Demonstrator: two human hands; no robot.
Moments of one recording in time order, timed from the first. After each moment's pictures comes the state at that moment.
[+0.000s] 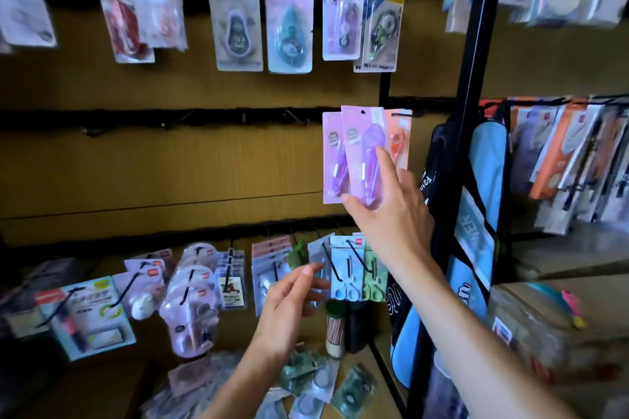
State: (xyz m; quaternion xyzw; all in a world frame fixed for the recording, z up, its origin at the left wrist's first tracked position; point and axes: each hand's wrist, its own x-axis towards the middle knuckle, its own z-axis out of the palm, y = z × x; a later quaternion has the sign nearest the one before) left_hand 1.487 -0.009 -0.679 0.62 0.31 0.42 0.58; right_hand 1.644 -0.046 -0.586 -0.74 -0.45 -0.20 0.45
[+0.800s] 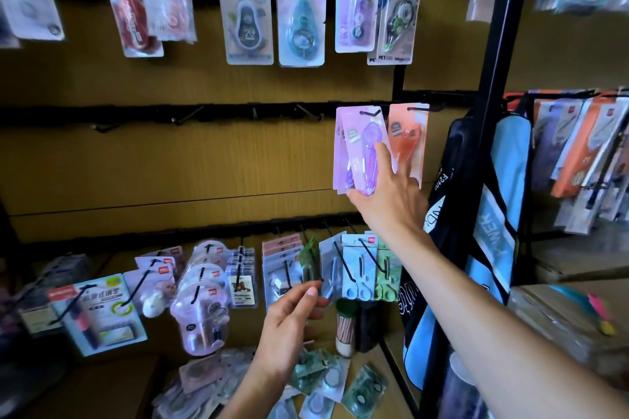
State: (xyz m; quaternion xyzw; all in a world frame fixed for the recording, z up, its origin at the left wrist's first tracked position) left_hand 1.474 0.005 -0.708 0.60 0.37 0.40 0.59; right_hand 1.661 0.010 -0.581 -0.81 -0.44 -0.20 0.33
